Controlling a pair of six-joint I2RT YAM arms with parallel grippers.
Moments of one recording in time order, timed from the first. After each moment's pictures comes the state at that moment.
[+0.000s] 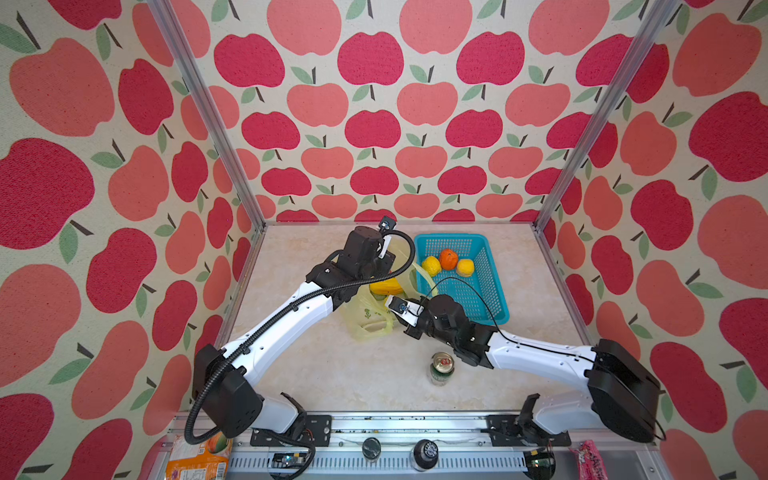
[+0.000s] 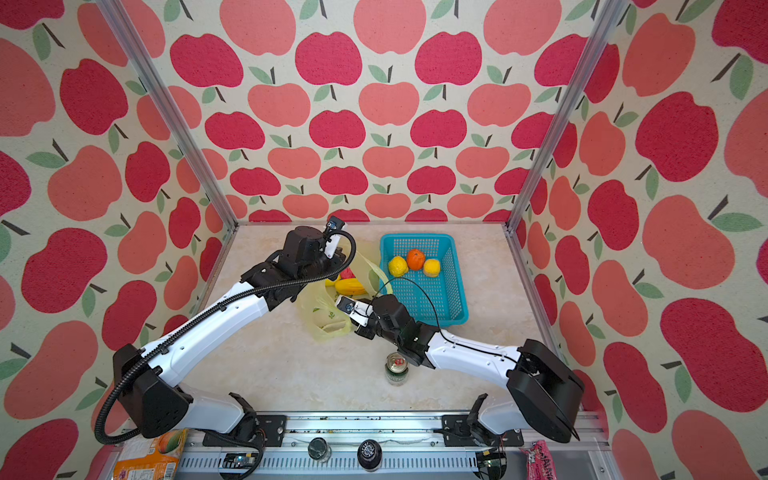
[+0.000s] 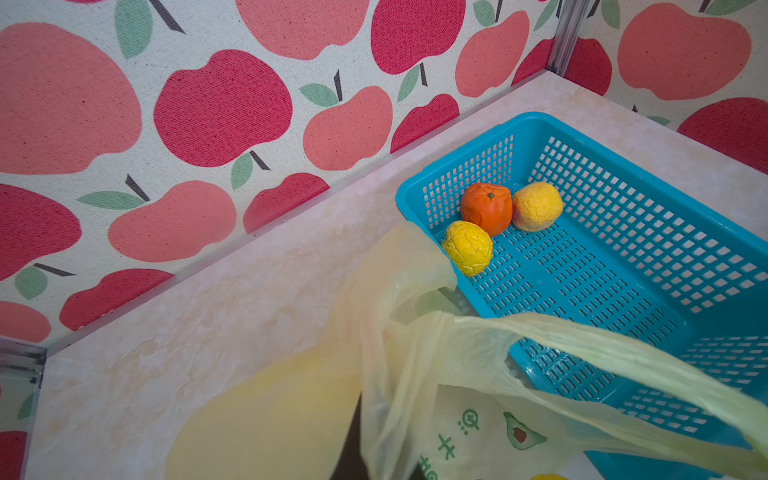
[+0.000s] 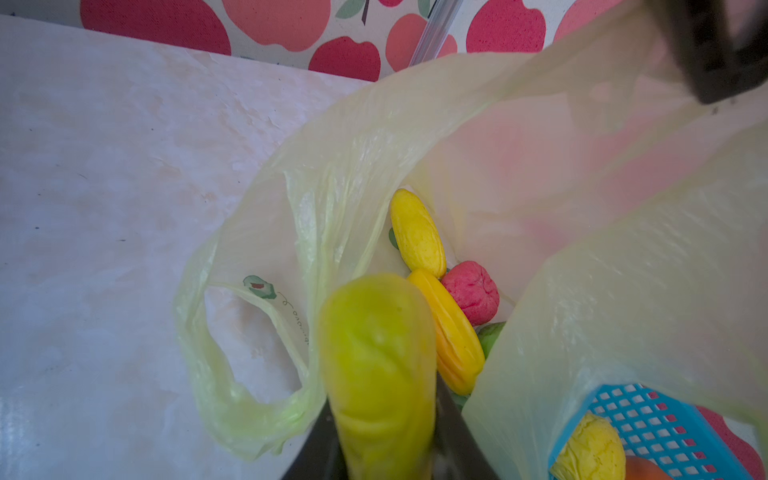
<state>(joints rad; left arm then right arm) -0.66 1.43 1.34 -0.43 -0.19 0.10 1.04 1.33 0.71 0.30 0.05 -0.43</state>
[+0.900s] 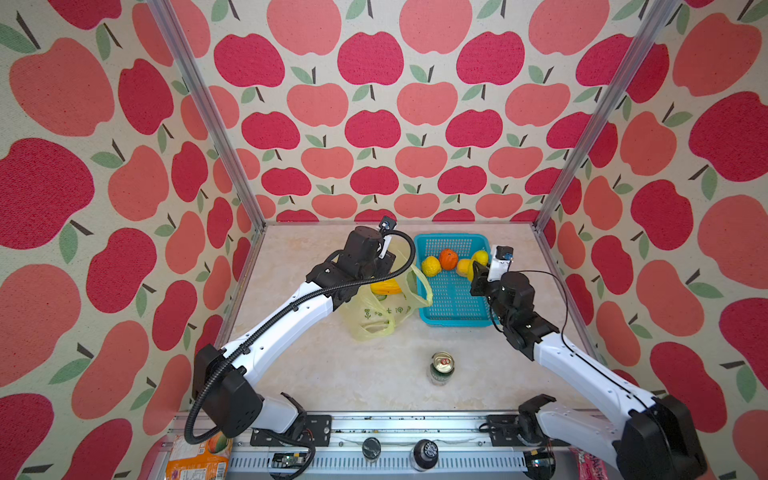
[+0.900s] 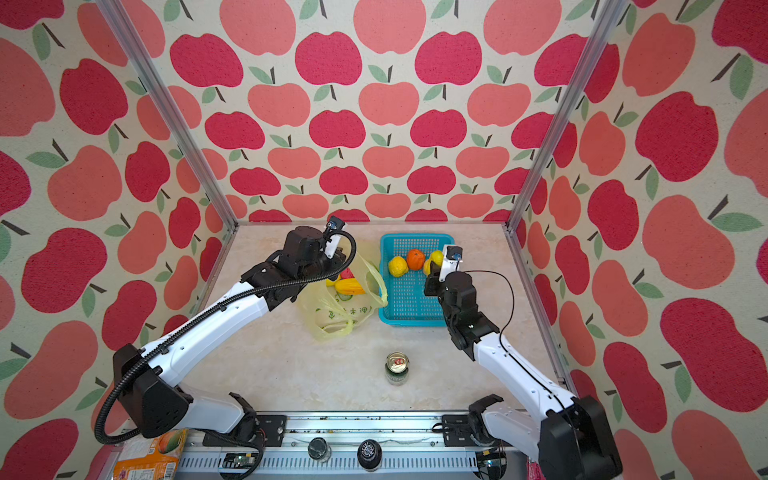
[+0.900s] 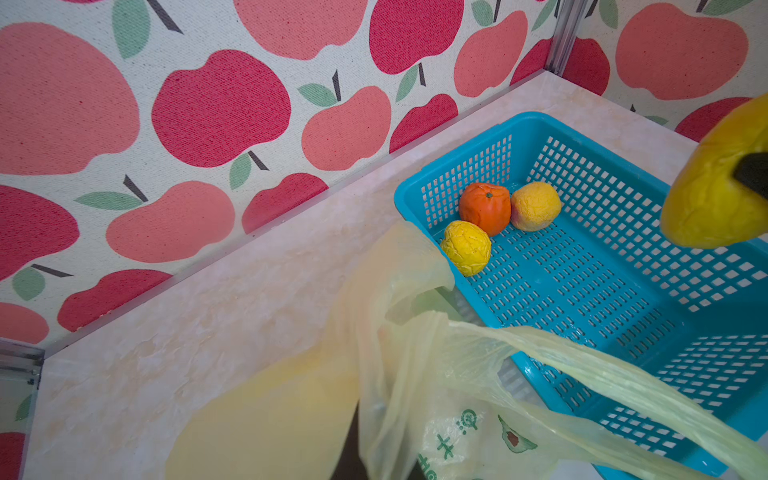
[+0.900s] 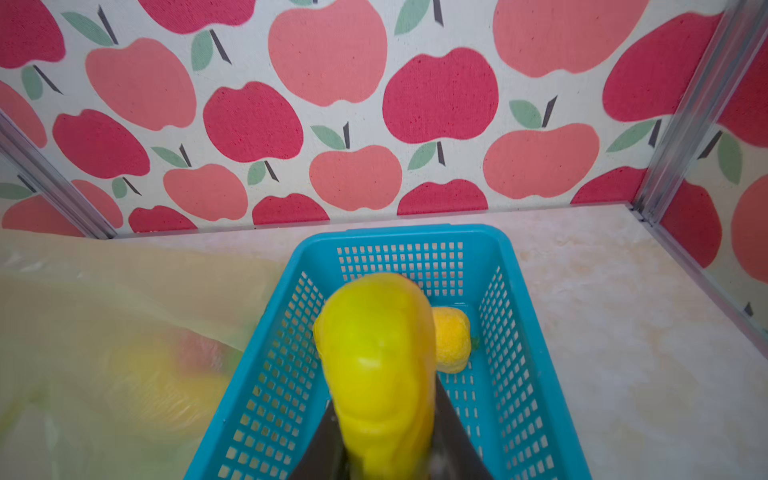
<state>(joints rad) -0.66 1.43 1.34 -0.43 -0.19 0.10 0.50 1.16 0.69 0.16 0.23 0.24</state>
